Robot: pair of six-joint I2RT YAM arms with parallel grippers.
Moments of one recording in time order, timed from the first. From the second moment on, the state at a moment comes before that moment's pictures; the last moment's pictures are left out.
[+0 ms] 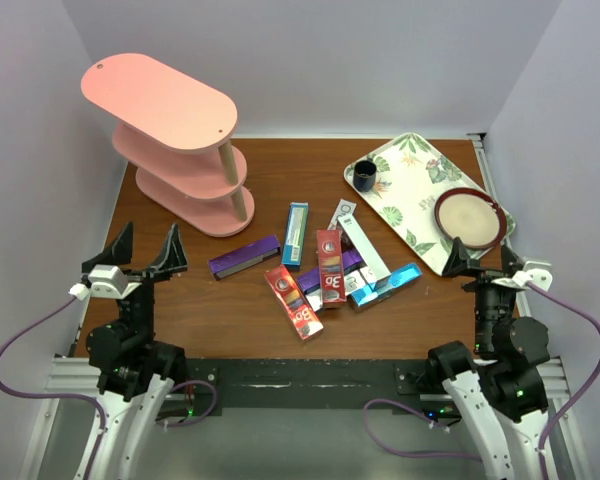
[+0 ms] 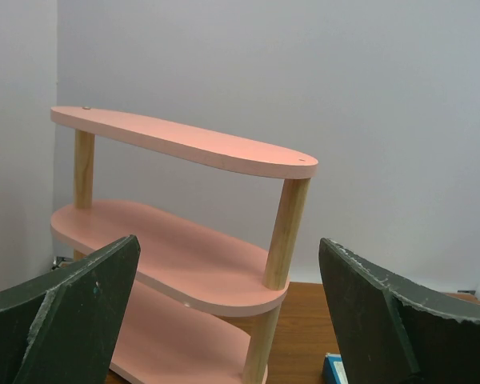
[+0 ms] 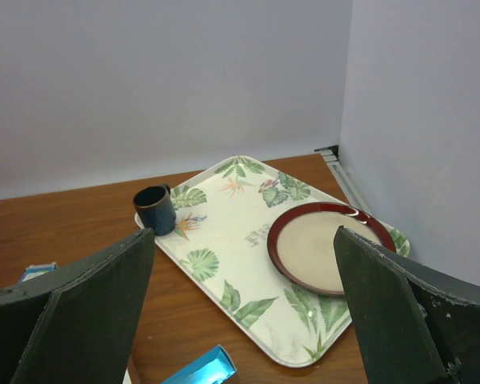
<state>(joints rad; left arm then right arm) -0.24 0.01 0.34 0.25 -0.20 -0.09 0.30 0.05 0.59 -0.32 0.45 0.01</state>
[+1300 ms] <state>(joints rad) -0.70 0.96 0.81 -0.33 0.07 -0.24 0.30 0.01 0.59 -0.32 0.43 0.03</state>
